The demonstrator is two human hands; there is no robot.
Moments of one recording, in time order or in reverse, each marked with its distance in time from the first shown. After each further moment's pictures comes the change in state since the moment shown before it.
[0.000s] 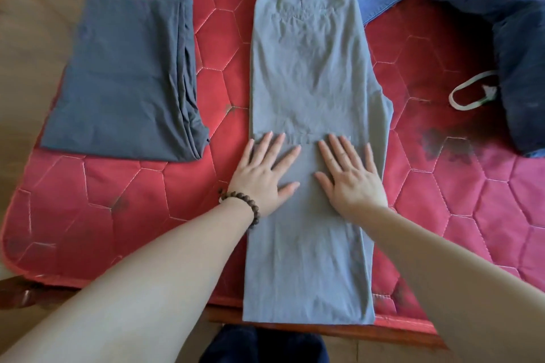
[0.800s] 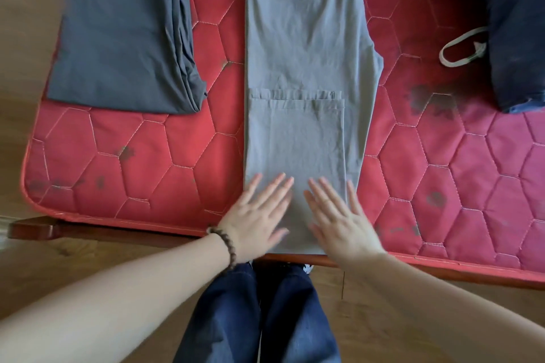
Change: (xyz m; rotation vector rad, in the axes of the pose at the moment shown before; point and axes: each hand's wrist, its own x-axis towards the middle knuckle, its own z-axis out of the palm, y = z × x) left_hand -0.145 0.060 -0.004 0.017 -0.082 0.306; right_hand -0.162 -0.037 0.003 -0.012 -0.014 -0.275
